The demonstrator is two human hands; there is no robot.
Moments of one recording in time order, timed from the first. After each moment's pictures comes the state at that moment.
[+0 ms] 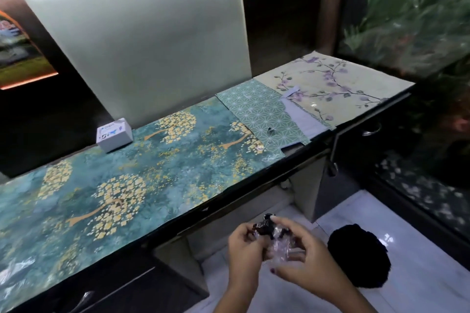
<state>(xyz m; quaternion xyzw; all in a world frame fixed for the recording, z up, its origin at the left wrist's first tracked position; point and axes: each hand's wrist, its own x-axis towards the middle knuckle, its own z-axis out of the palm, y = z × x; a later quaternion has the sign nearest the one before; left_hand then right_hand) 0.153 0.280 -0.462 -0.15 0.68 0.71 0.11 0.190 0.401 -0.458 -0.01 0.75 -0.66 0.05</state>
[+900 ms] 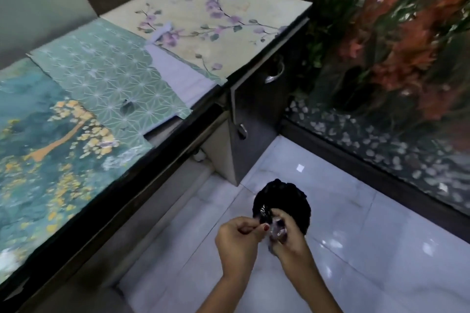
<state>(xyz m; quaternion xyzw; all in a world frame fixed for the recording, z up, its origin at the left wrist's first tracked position) 0.076 0.484 -0.636 -0.02 0.79 0.54 0.28 0.147 0.568 -0.669 0.35 0.63 -0.69 -0.04</state>
